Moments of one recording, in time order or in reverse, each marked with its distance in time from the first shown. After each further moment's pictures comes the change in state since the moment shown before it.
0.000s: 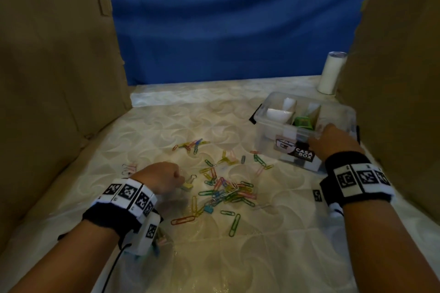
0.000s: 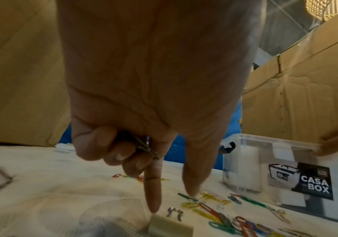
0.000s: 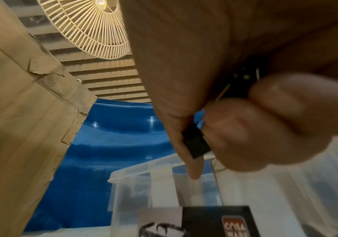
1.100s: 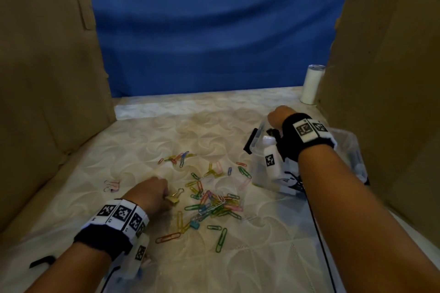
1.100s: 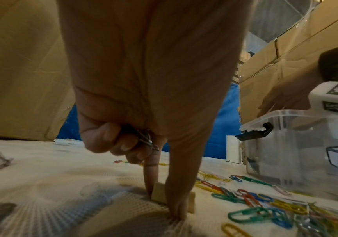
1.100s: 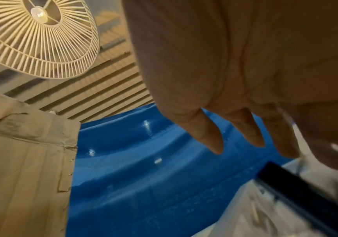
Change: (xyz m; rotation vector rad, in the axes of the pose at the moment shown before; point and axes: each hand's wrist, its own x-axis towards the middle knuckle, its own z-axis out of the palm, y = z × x) left_hand 0.022 -0.005 0.023 -0.004 0.087 -0.011; right_hand 0.036 -0.090 -0.024 0.087 -0.128 -0.105
